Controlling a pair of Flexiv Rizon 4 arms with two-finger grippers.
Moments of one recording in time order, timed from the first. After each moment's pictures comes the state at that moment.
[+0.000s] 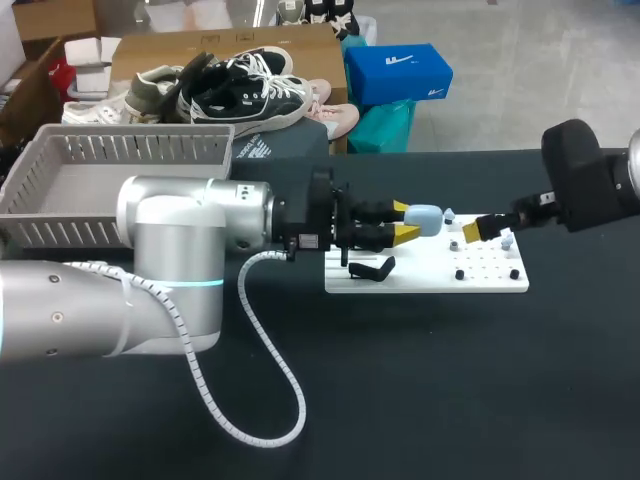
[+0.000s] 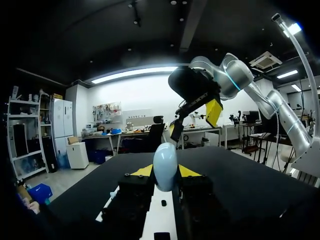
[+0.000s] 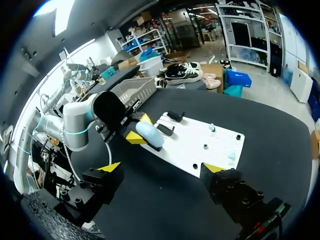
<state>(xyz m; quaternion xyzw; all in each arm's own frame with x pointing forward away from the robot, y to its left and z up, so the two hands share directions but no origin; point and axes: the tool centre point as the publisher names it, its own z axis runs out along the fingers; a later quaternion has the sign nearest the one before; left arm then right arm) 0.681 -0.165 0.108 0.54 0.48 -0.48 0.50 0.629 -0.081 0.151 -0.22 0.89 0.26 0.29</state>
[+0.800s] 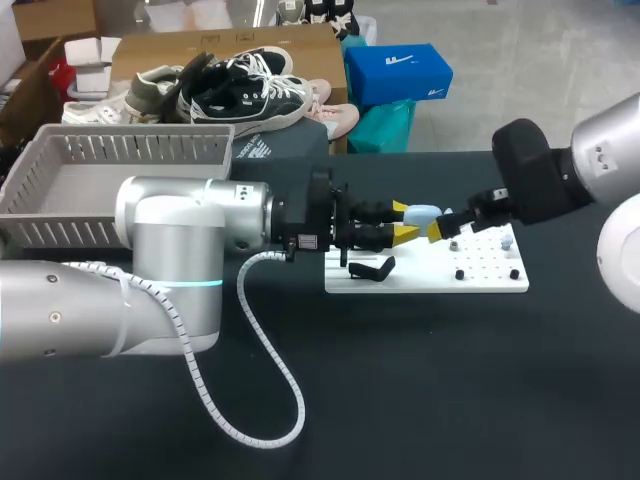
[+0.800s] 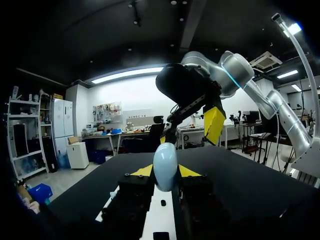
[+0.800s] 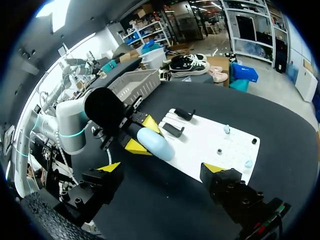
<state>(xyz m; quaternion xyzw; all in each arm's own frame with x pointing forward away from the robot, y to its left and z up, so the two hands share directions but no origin) 0.680 -0.164 0.109 0.54 0.48 -0.48 0.50 0.648 -0.042 0.133 -0.24 0.90 0.27 0.25</state>
